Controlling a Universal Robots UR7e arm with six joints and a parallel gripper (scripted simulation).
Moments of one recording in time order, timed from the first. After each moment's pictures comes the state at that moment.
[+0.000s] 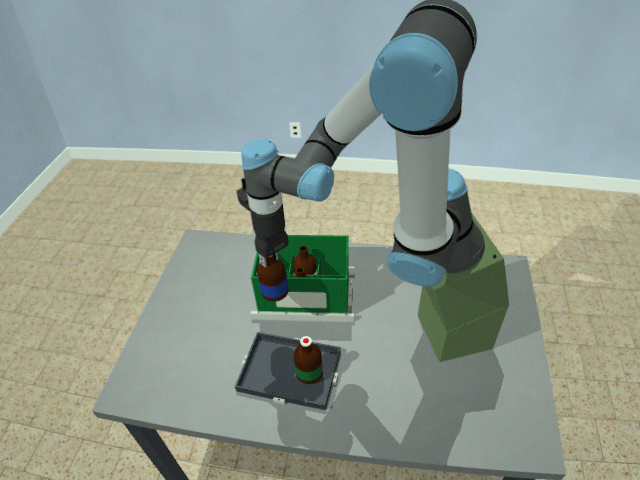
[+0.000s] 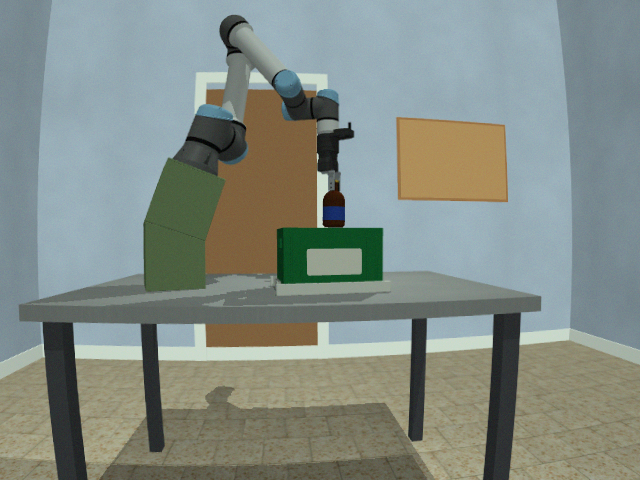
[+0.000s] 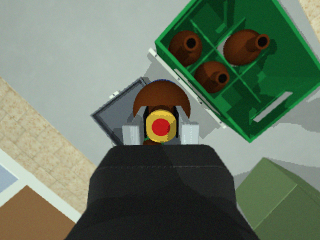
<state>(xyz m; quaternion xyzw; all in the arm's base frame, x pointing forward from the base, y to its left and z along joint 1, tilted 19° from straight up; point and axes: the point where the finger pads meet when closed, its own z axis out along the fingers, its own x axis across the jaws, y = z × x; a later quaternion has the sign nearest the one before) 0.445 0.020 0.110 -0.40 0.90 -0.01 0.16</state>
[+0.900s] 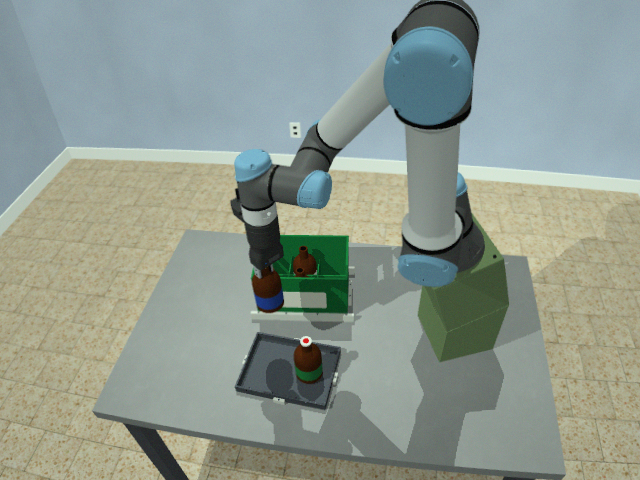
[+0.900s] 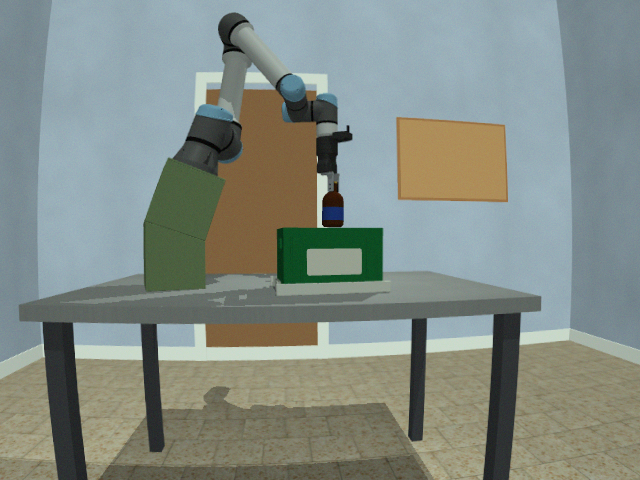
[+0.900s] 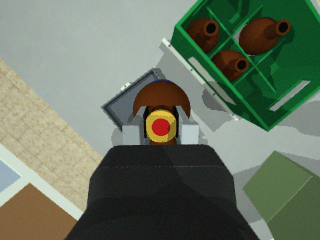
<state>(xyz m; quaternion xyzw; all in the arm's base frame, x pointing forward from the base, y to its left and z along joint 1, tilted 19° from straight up) 0.448 0.061 0.118 -0.40 0.90 -0.01 0.16</state>
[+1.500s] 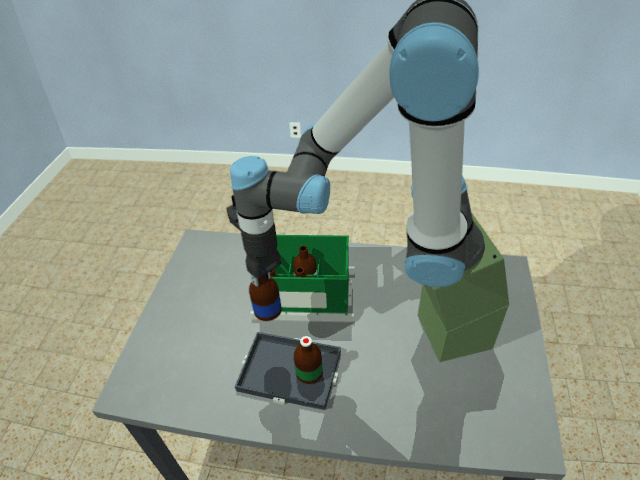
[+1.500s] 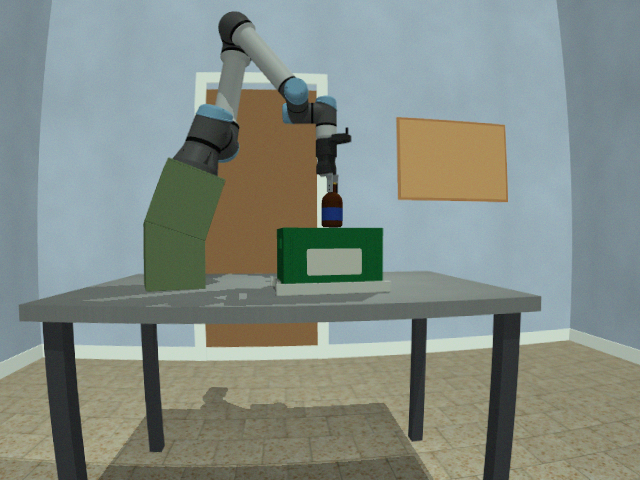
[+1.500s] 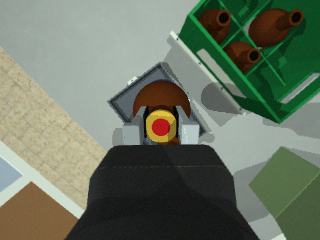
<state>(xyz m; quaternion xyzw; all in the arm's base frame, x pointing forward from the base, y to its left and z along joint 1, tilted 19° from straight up) 0.450 0.087 0.121 -0.40 0.90 -0.01 0.16</state>
